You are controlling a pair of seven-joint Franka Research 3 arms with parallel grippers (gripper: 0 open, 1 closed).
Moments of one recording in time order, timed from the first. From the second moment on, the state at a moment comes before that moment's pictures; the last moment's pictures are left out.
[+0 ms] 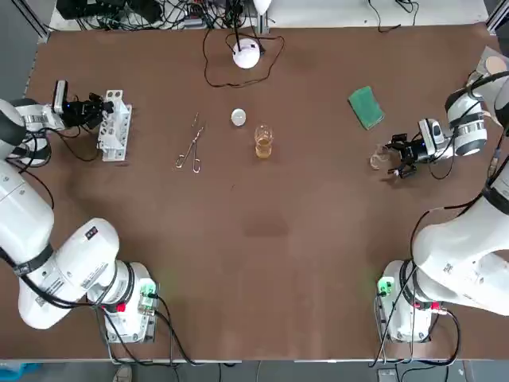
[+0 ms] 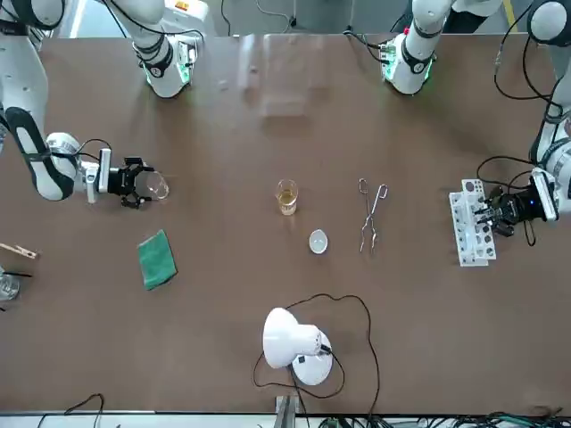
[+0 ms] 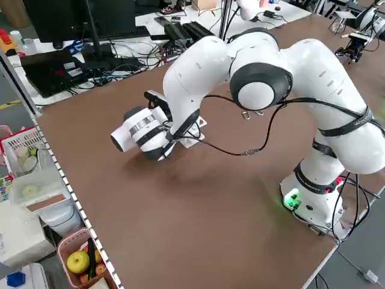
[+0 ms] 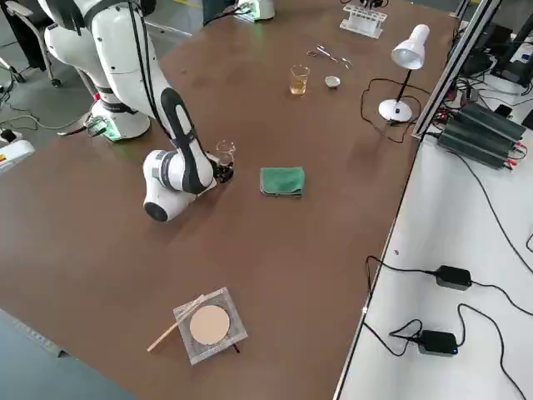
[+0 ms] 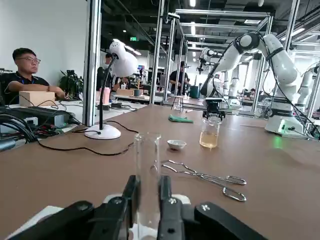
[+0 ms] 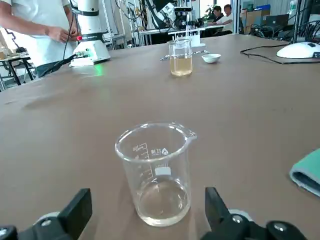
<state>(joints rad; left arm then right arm) 0.77 0.86 -0.09 -1.64 -1.06 1.34 2.46 -0.46 0.64 -0.08 -2.19 0.94 1.69 -2.82</state>
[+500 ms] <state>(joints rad) 0.77 0.82 -0.11 -1.63 -1.01 1.34 2.46 -0.46 0.64 -0.06 -2.18 0.94 1.68 -2.84</state>
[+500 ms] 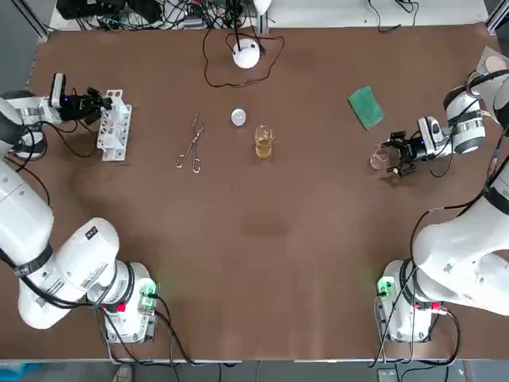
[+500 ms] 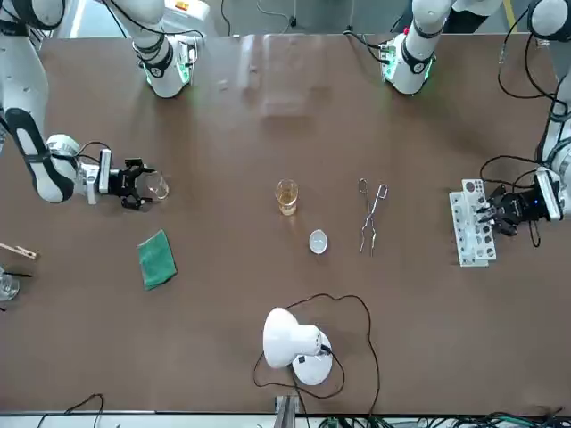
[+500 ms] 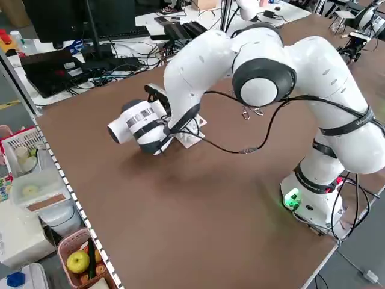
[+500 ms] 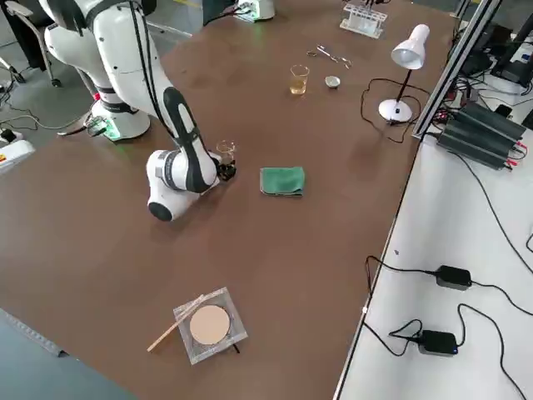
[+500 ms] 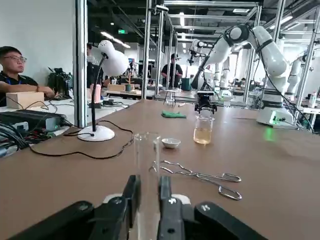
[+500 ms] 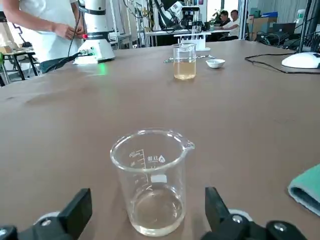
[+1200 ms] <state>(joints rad) 0.84 0.76 -0.22 -1.66 -0.97 1.32 2.46 -0.43 0.69 -0.05 -2.17 0.94 1.69 -2.85</state>
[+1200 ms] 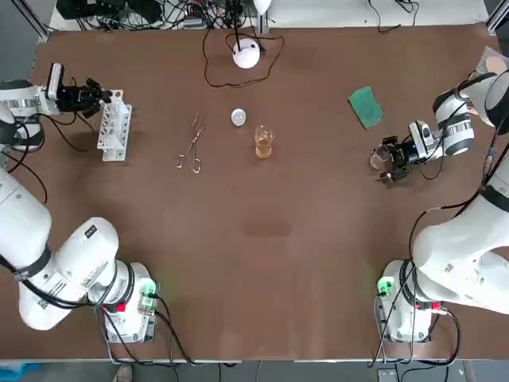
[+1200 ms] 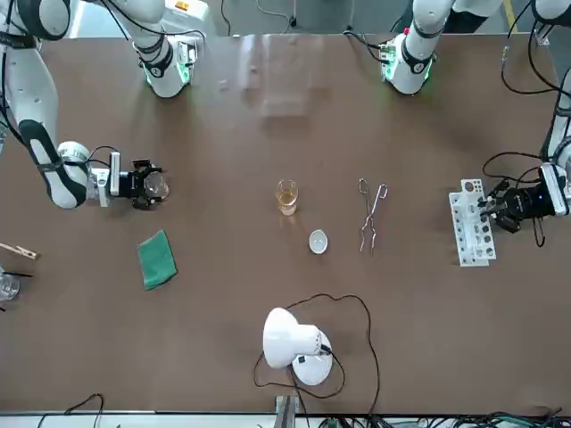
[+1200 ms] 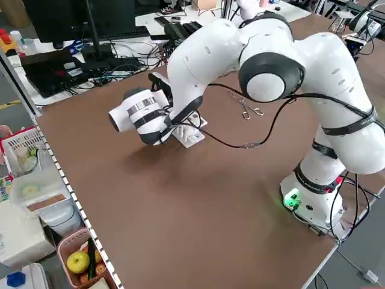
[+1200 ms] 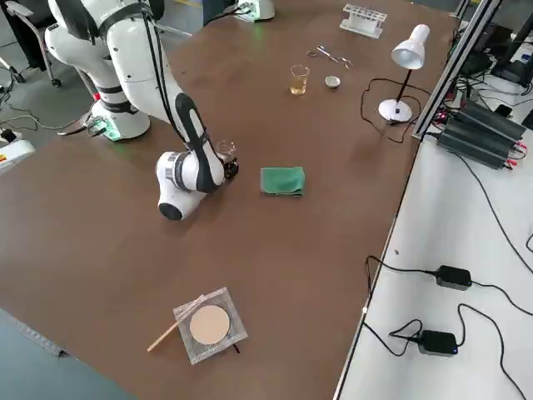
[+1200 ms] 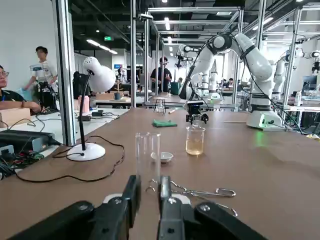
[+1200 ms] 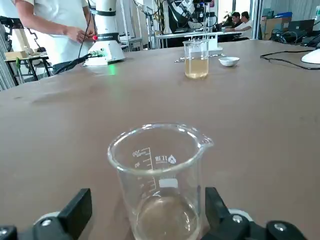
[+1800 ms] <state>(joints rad) 0.89 0.76 -0.28 -1.66 -0.97 1.31 2.46 -0.41 0.70 -0.04 -2.17 0.94 1.69 -2.85</state>
